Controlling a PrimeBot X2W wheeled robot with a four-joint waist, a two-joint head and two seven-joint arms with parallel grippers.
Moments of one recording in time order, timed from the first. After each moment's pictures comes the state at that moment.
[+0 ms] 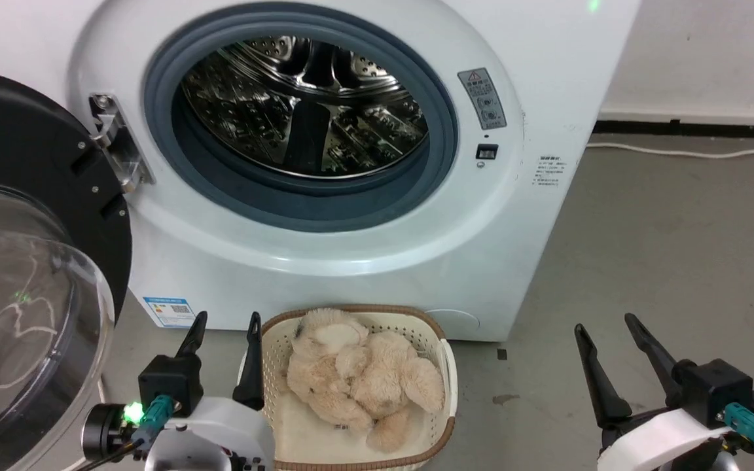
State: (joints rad) left arm -0.04 0.05 -0.05 0.05 -0.07 0.01 -0.05; right arm 0.01 -0.05 0.00 -0.01 0.08 0.13 -0.05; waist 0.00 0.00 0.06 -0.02
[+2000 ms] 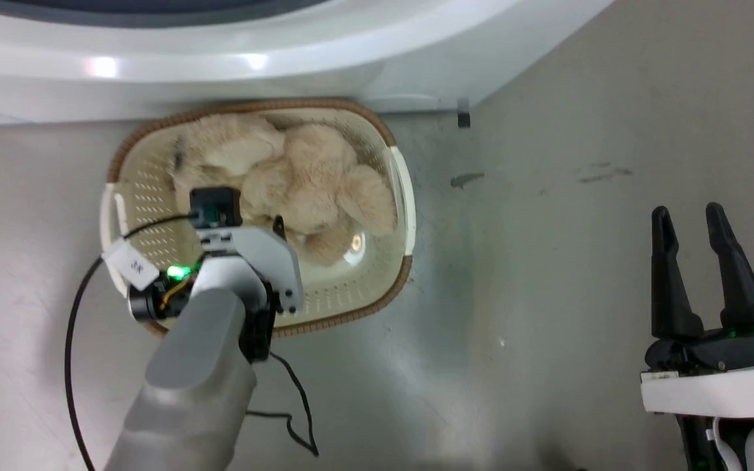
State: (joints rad) left arm -0.71 0.08 -0.27 0.80 -0.35 0.19 0.11; right arm -0.10 -0.05 -0.02 -0.22 0.34 0.13 -0.17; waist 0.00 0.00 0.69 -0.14
